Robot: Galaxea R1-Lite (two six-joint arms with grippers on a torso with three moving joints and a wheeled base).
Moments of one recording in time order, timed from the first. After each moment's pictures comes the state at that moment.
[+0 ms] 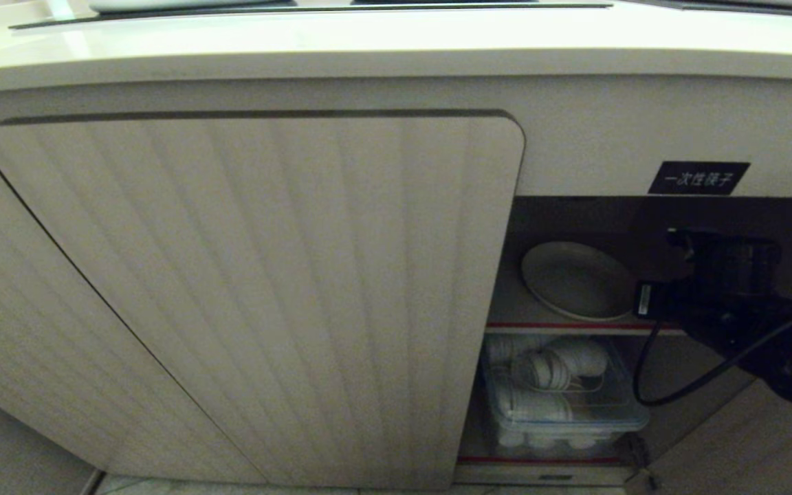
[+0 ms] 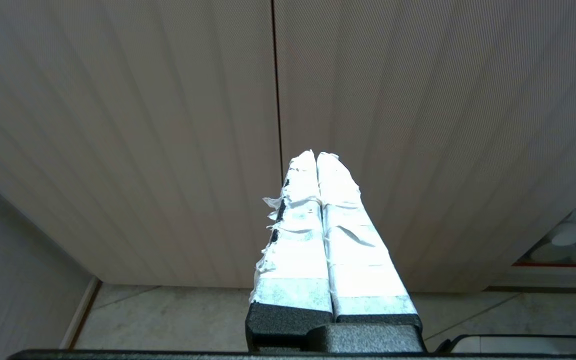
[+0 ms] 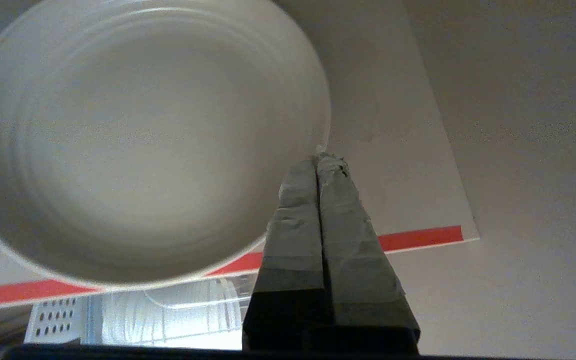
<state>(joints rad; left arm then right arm) 0.00 0.00 0.00 0.00 0.00 0.00 0.07 1.88 -0.69 -0.83 -0.27 0.07</state>
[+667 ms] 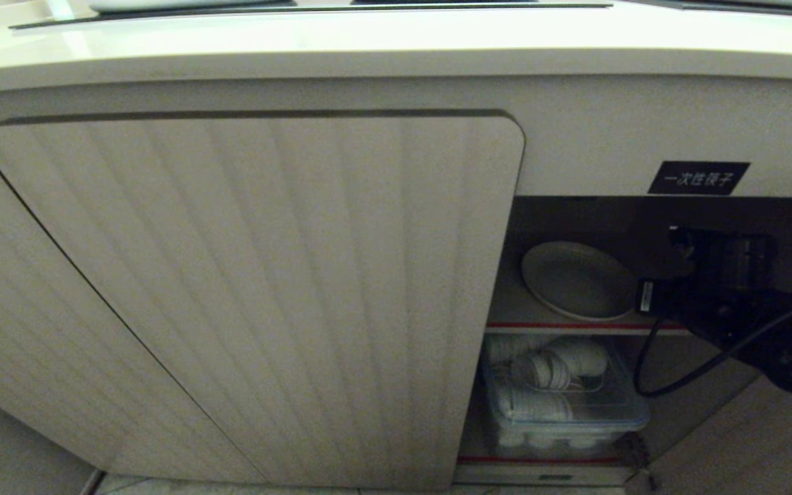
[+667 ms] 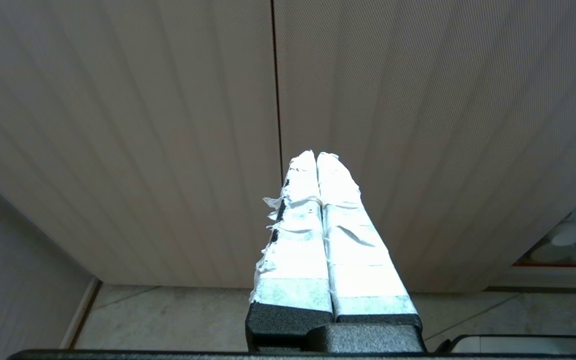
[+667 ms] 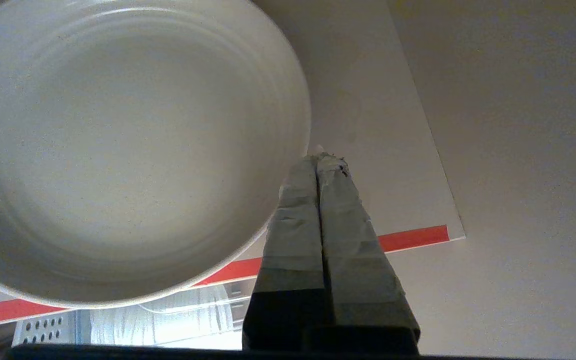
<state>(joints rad) 0.00 0.00 0.00 0.00 0.00 0.00 0.06 1.89 -0.73 -0.78 -0.29 0.08</state>
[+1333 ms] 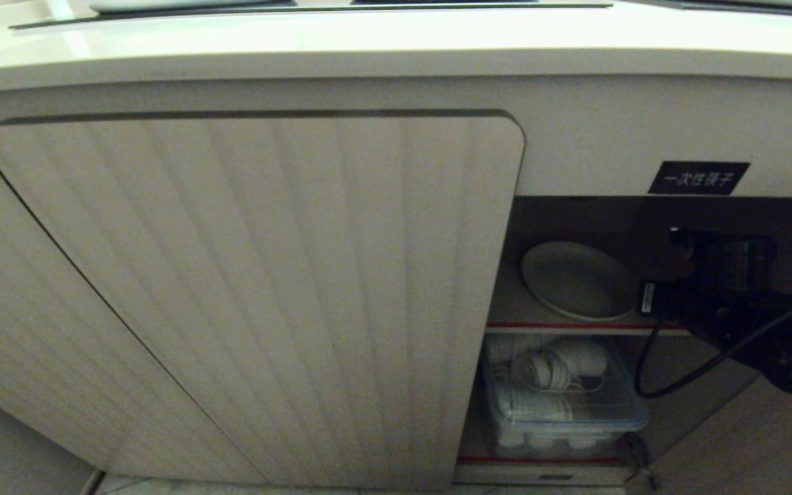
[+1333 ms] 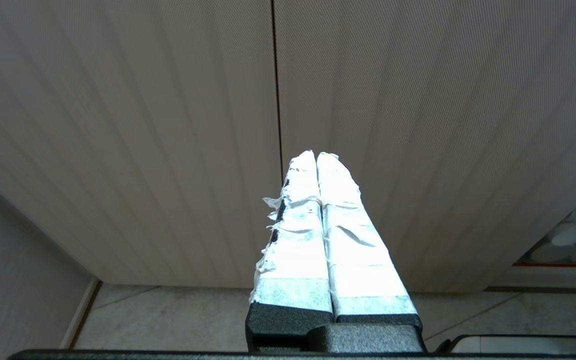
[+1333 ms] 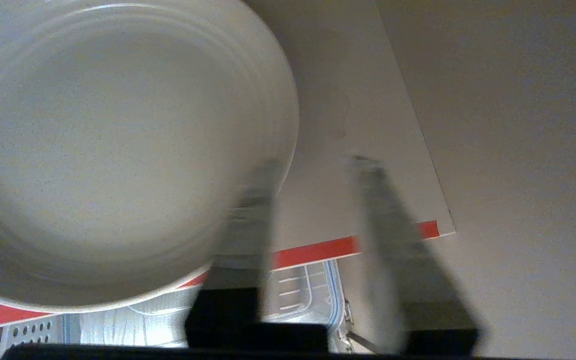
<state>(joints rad) 0.00 0.00 0.00 0.00 0.00 0.00 0.06 1.89 -0.73 -0.78 -0.32 0.08</state>
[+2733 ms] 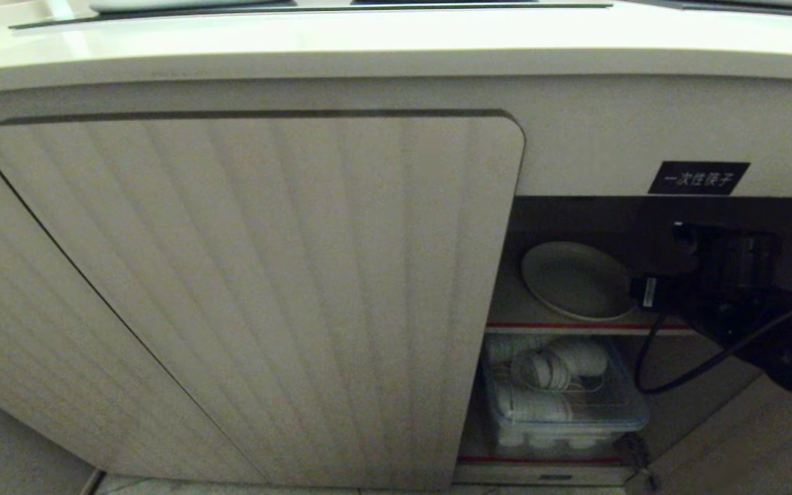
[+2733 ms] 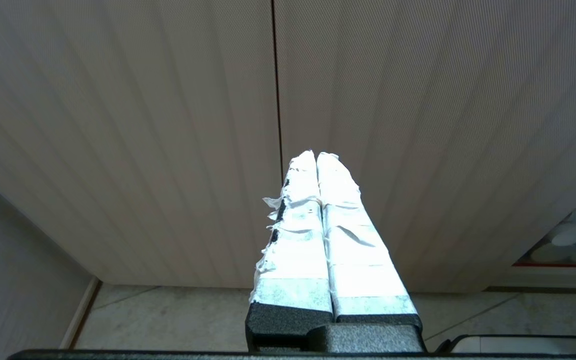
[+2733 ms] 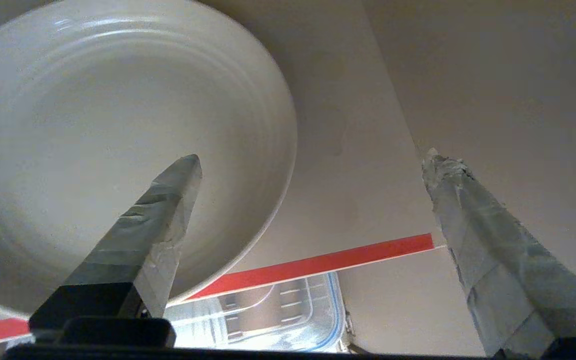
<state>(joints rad) 0.00 0.00 0.00 0.00 0.00 0.00 0.06 1.88 -0.73 -0.80 -0.34 0.08</state>
